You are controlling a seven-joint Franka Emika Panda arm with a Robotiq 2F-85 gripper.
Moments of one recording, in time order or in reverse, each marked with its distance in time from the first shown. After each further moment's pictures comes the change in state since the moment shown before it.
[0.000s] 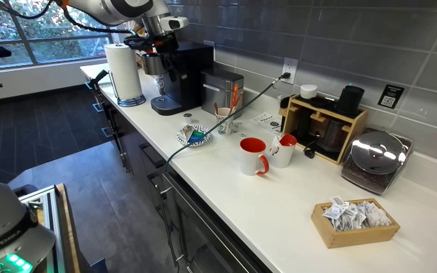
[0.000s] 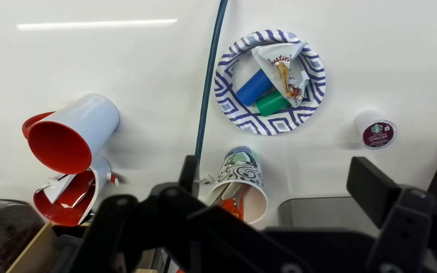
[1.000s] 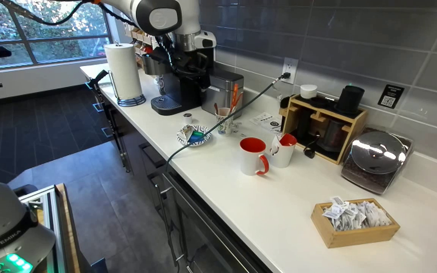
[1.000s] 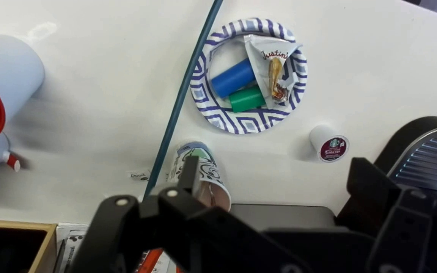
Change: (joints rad) arm 0.004 0.118 -0.183 0.066 0.361 0.017 -0.640
